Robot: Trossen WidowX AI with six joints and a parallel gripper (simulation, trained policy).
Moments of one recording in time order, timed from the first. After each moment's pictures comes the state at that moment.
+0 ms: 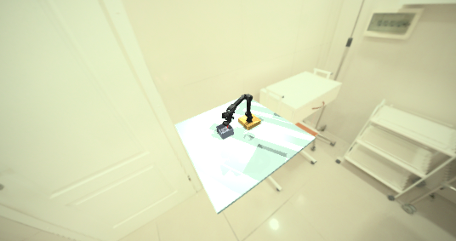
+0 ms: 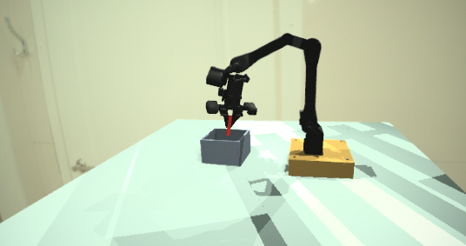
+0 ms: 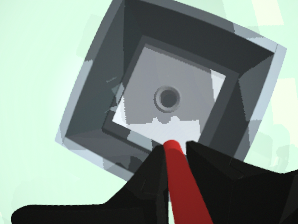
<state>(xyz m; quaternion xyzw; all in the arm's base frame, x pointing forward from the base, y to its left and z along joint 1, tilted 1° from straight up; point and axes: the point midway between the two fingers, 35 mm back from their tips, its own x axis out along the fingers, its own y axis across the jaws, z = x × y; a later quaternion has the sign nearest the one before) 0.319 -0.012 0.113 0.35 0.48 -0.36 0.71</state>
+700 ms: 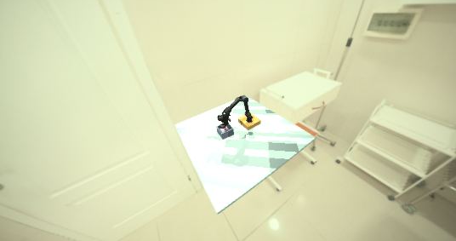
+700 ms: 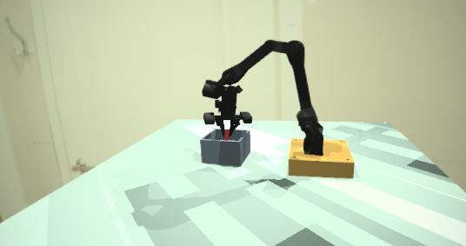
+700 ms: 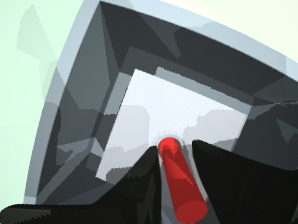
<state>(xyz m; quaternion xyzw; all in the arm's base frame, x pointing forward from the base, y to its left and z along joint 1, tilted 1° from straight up) 0.344 -0.049 0.062 0.35 0.52 -0.38 0.68</state>
